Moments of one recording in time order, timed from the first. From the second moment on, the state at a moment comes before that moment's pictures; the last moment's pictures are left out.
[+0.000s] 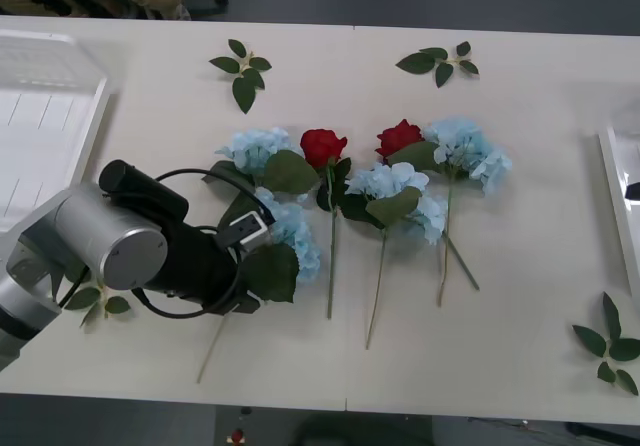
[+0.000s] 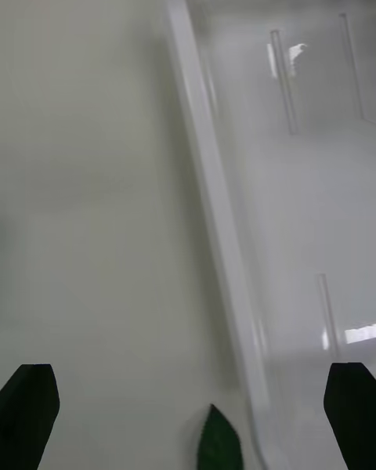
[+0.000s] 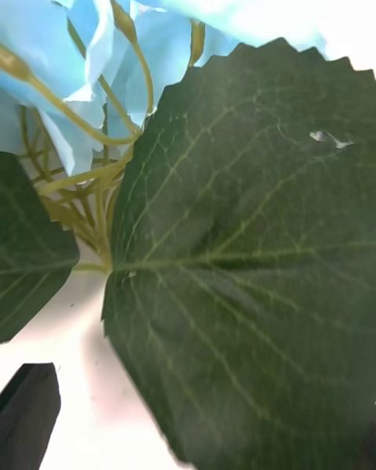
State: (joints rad) right arm -0.09 -0.93 -0.22 -1.71 -0.91 1.26 1.27; left arm -0.35 0.67 -0.54 -1.79 0.88 1.24 -1.89
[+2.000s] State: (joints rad) right arm -0.34 -0.56 0.24 -1.78 -0.50 1.25 0.90; left arm -0.40 0.78 -0.52 -1.92 0.80 1.28 -1.89
